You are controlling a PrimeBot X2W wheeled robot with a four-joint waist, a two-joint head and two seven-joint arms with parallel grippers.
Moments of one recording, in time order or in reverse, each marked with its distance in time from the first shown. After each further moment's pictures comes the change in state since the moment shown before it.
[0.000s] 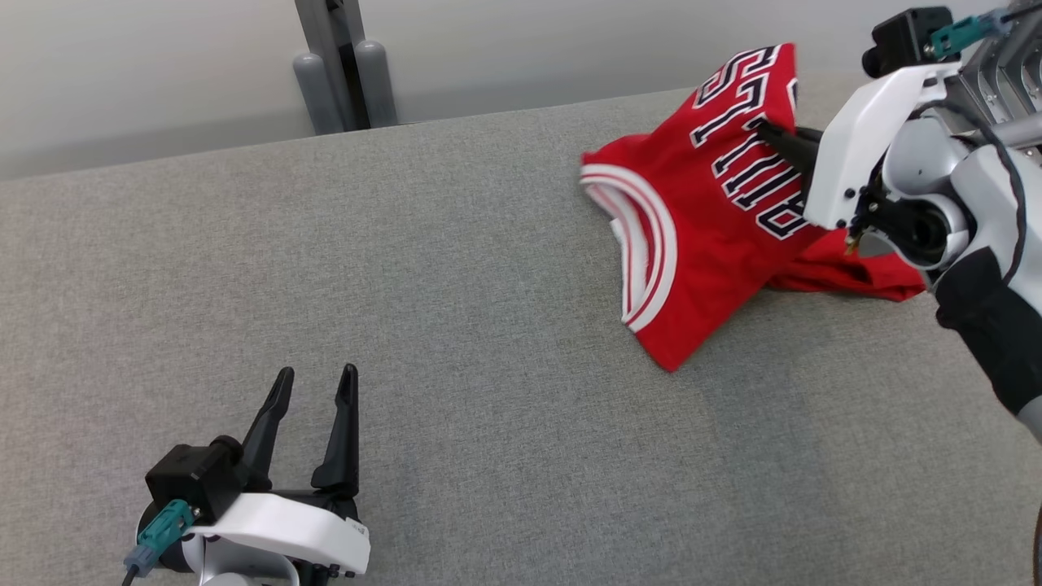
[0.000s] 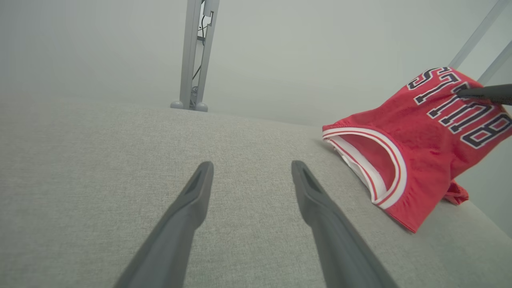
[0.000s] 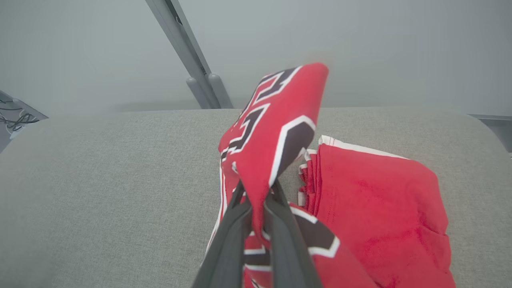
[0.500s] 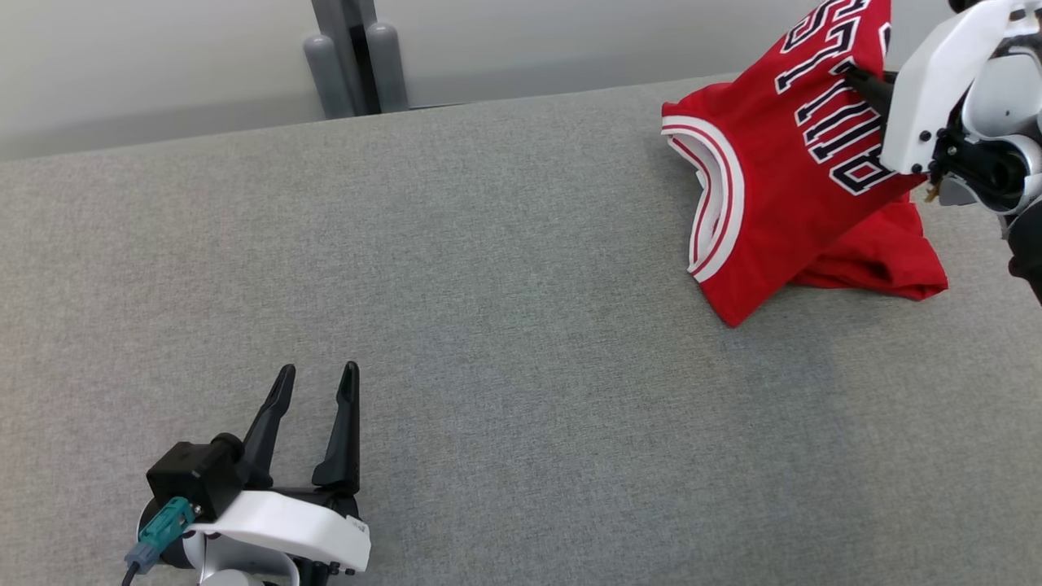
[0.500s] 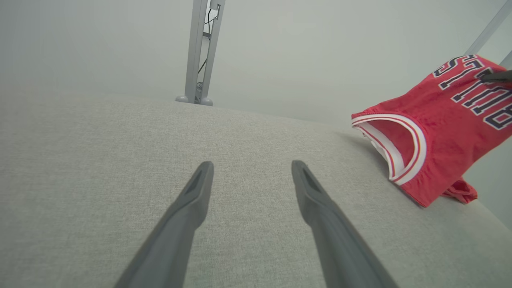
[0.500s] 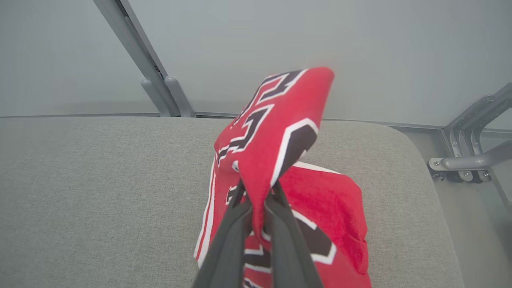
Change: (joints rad) left arm -0.007 -0.002 -0.003 0.013 -0.002 -0.010 -0.008; right arm -0.113 -0.042 -0.060 0.118 -0.146 0.000 0.057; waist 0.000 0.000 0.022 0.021
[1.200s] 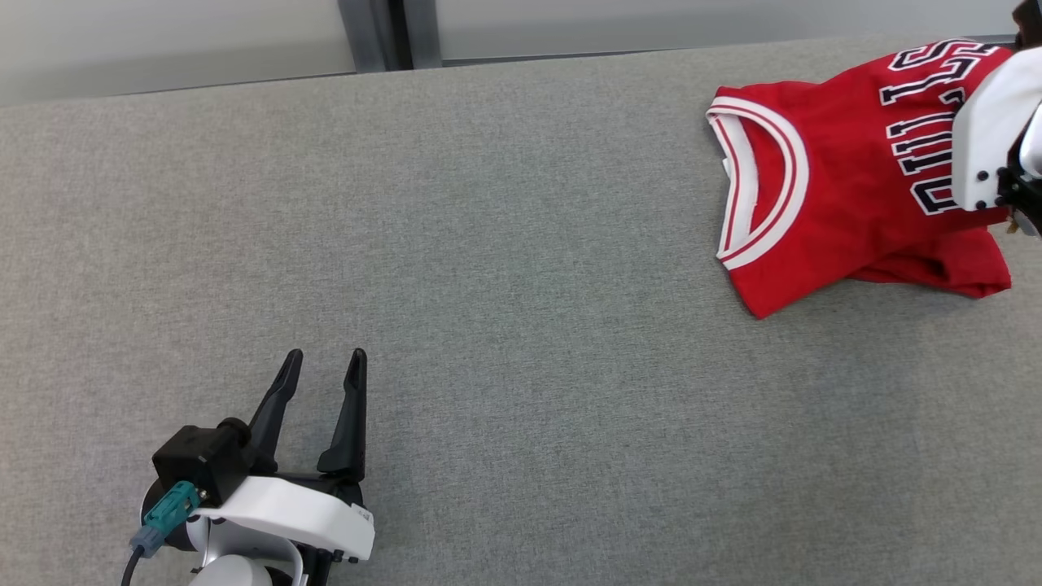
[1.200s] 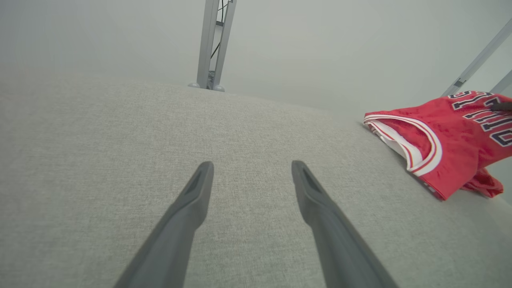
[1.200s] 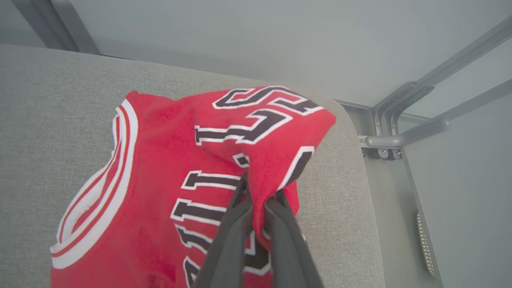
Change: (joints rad) left arm -0.035 0.007 -0.018 0.004 0.005 -0.008 0.010; right arm -0.040 0.000 0.030 0.285 -0.270 0.000 -0.126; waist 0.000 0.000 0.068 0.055
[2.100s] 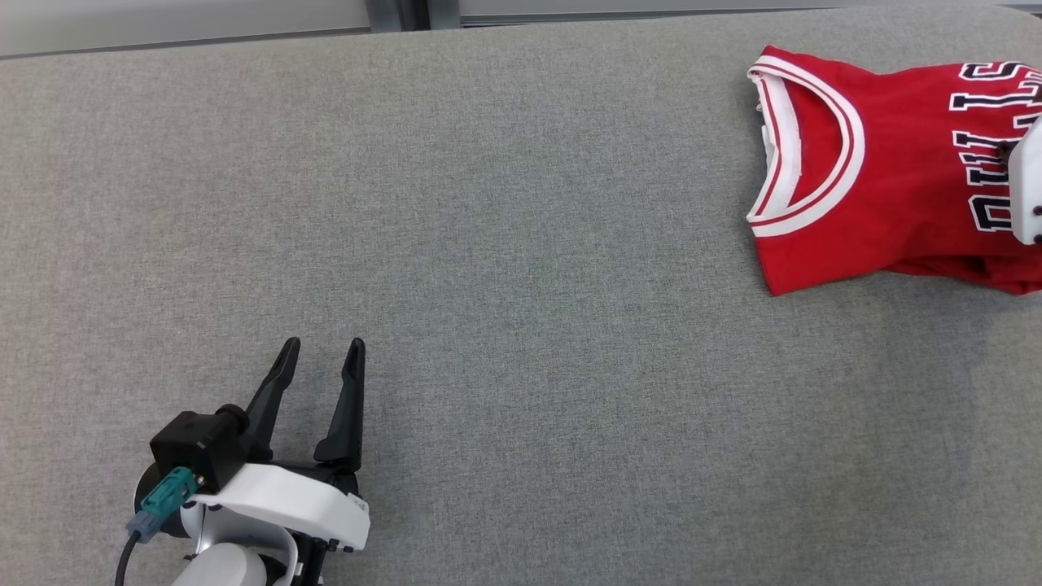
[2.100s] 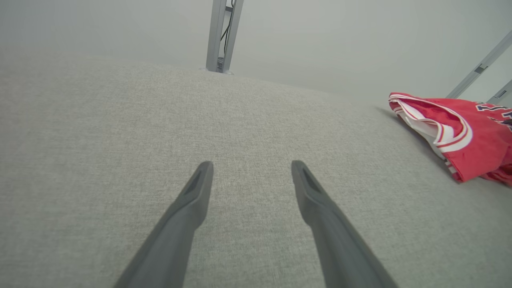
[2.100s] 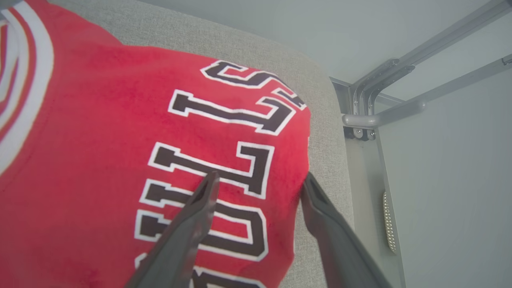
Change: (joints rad) left arm -0.028 0.017 -0.011 0.001 0.003 0.000 0.016; right arm 0.063 -0.059 -0.183 0.013 -0.260 0.000 -0.009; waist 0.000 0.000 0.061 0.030
